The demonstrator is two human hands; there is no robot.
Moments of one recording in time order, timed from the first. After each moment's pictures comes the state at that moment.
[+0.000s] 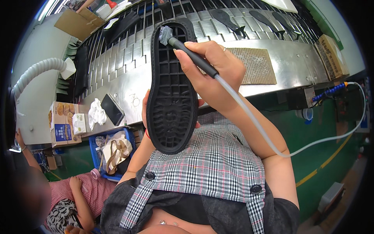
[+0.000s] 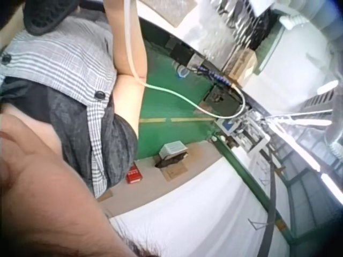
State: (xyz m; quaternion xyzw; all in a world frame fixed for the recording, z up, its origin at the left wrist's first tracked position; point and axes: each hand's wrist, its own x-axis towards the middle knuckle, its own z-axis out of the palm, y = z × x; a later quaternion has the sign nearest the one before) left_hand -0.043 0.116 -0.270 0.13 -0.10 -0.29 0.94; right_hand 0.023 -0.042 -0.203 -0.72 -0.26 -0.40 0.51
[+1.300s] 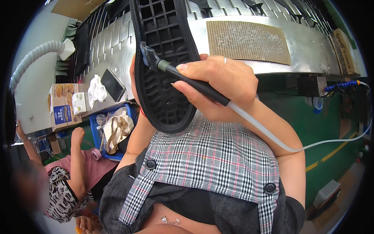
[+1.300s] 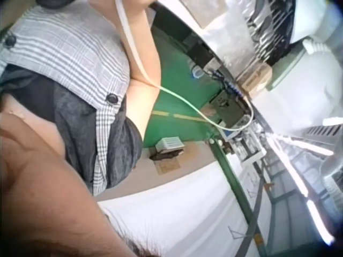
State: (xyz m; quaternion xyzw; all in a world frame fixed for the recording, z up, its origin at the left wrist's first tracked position) left_hand -0.034 0.109 -0.288 0.14 -0.05 -0.13 0.98; right_hand -0.009 -0.078 -0.236 -0.68 -0.47 -0.31 0.47
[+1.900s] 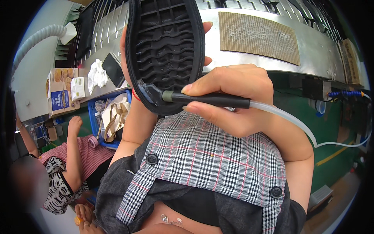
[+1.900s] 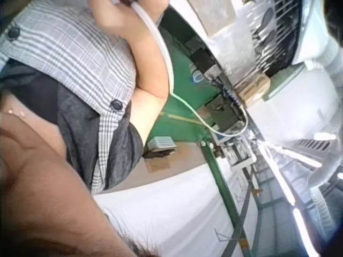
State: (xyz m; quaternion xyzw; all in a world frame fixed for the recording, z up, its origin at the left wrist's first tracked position) left_hand -0.015 0.116 -0.258 0.17 -0.15 -0.21 0.95; right_hand -0.022 -0.083 -0.231 -0.68 -0.46 -0.04 0.56
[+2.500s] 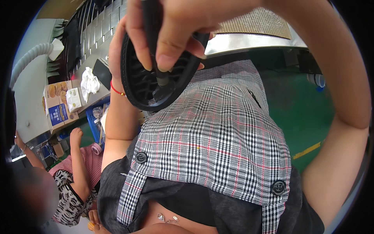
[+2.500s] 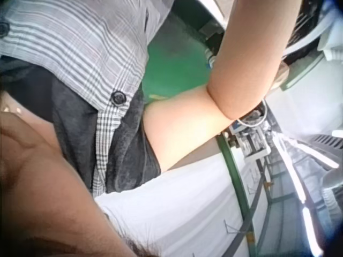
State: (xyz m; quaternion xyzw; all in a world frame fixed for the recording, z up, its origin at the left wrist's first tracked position) left_hand 0.009 0.122 -0.273 0.20 -0.09 -0.24 0.95; right_hand 0.057 -0.062 -0.121 -0.74 -0.35 0.50 0.27
